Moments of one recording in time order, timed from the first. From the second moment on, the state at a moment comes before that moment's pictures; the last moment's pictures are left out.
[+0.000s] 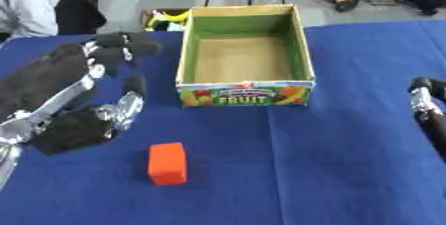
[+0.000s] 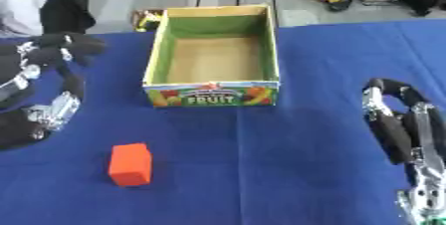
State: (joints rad) left arm -0.70 0.48 -0.20 -1.98 -0.70 -0.02 -0.57; right arm -0.27 -0.31 -0.09 -1.98 0.25 0.36 -0.28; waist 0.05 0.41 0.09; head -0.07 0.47
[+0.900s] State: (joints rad) left arm -0.67 0.49 -0.24 -1.98 -0.67 -0.02 -0.86; right arm -0.26 -0.31 -0.09 -1.98 0.25 0.36 -0.27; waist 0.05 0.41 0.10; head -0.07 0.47
